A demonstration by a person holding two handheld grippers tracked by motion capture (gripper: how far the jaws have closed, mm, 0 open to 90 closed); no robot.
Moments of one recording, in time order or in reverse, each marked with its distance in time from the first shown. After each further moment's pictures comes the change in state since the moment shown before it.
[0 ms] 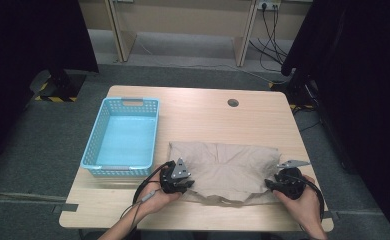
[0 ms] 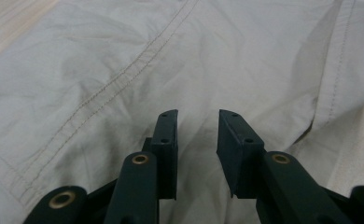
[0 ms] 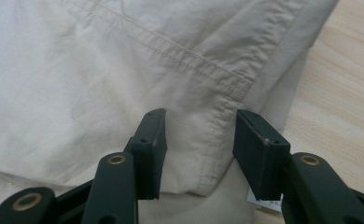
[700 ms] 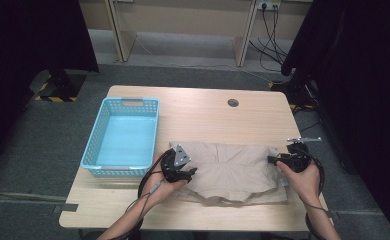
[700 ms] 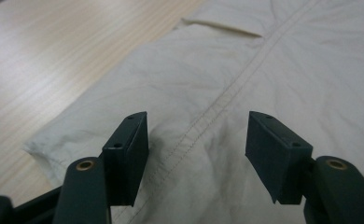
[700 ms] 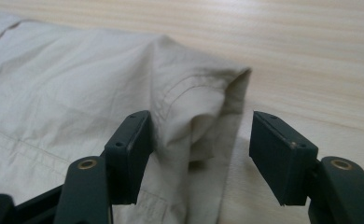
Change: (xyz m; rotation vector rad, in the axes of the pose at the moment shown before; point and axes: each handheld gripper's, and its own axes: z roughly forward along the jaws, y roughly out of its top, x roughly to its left) left arm 0.018 0.021 0.004 -0.047 0.157 -0.062; right arm -0.057 0.048 0.020 -0.061 0.050 0.233
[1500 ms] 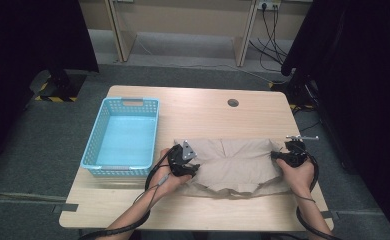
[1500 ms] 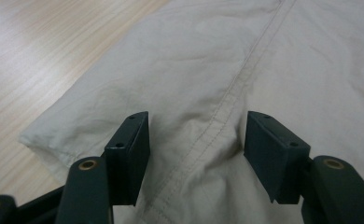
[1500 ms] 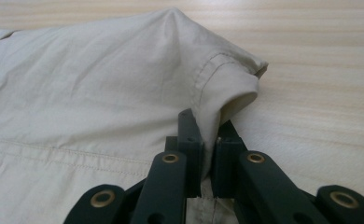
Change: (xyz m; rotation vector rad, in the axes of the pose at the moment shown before) left arm 0.009 0.011 0.030 0.058 0.013 0.011; right arm -0.008 0.006 0.020 -0.026 -0.024 0.107
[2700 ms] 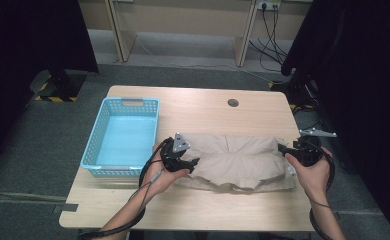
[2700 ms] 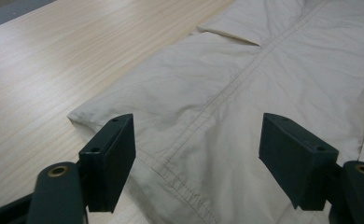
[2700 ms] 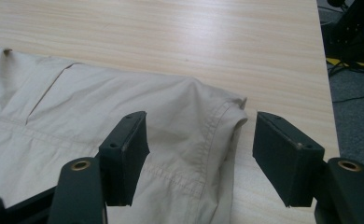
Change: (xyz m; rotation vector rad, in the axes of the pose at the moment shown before) left arm 0.010 0.012 -0.036 -0.110 -0.003 -0.101; right arm 0.005 0.013 -0.058 -0.161 -0.087 -0.145
